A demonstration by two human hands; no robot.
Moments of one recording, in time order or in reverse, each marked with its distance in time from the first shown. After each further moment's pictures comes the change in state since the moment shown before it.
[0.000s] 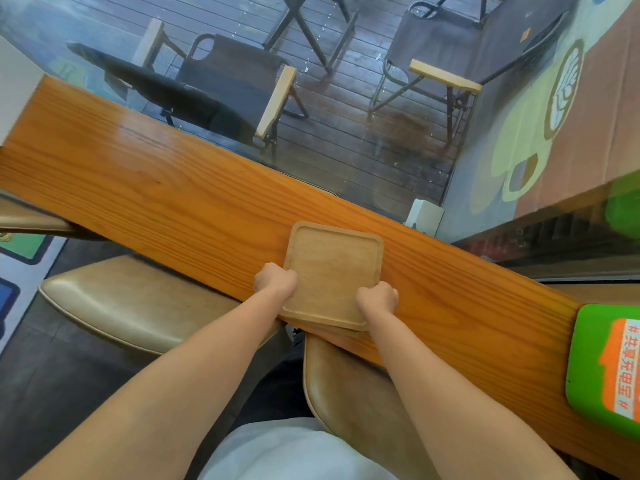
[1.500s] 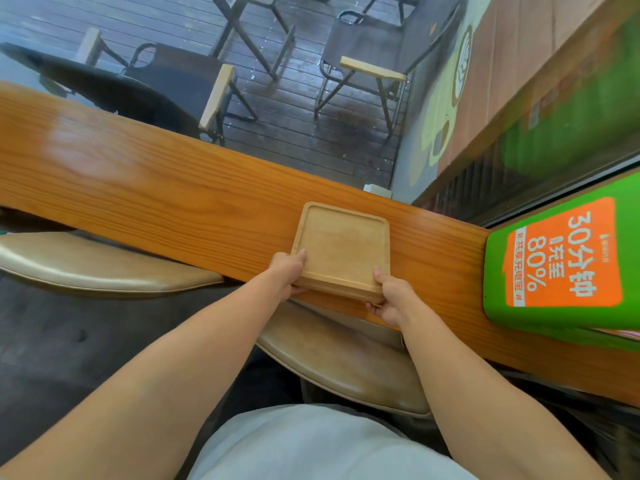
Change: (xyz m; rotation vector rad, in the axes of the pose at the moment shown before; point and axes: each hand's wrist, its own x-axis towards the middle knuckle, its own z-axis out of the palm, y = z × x) left_hand -0.117 0.005 0.115 -0.596 -0.446 0.000; right_hand 0.003 0.168 -0.109 0.813 -0.281 0.199
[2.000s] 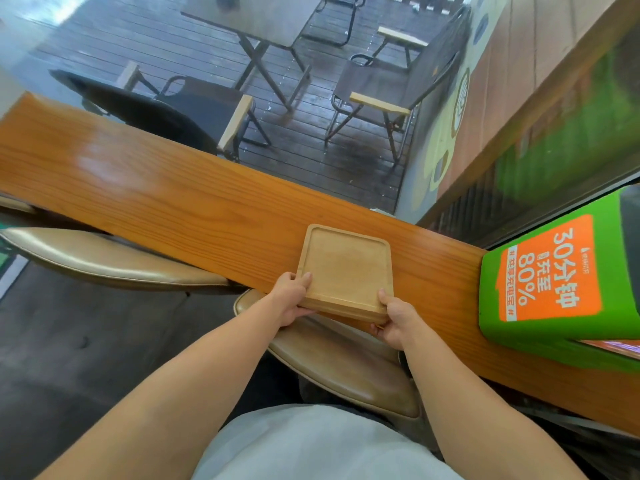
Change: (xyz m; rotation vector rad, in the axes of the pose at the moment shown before) left_hand -0.026 -0.036 0.002 -0.155 -0.088 0.019; right_hand -0.014 0.017 -0.025 0.044 -0.046 0.003
